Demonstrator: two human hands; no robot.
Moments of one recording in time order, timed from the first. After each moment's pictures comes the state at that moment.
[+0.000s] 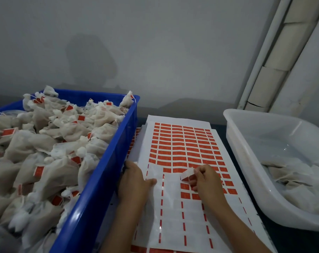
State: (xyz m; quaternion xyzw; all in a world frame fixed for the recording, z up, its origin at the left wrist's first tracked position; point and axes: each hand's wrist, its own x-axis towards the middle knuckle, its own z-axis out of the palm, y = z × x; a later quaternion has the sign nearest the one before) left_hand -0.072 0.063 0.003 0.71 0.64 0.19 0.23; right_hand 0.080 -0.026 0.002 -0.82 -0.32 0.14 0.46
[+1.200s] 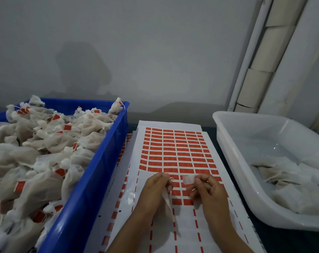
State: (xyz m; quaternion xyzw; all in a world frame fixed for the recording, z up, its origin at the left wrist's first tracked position) left_hand -0.038 0.020 0.017 0.60 0.38 0.30 0.64; right_hand 0.077 -0.069 0.001 -0.67 -0.33 0.18 0.65
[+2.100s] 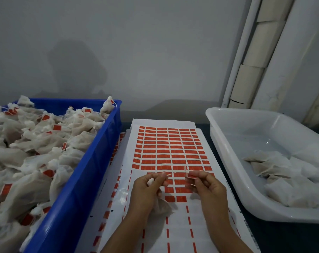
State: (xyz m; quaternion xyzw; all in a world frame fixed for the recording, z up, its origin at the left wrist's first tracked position) left_hand -0.032 0.017 0.010 0.59 0.43 0.35 0.58; right_hand 0.079 -0.078 0.008 -0.66 -0.27 0.17 0.68
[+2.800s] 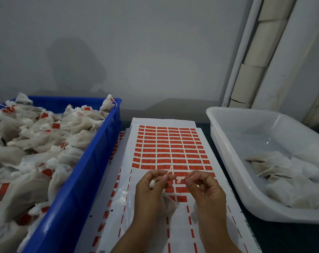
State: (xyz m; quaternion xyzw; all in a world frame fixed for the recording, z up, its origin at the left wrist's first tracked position) left_hand -0.027 -0.002 0.014 0.57 0.39 0.42 0.59; right_hand 0.055 -0.080 0.019 -0.59 -0.28 0.19 0.73
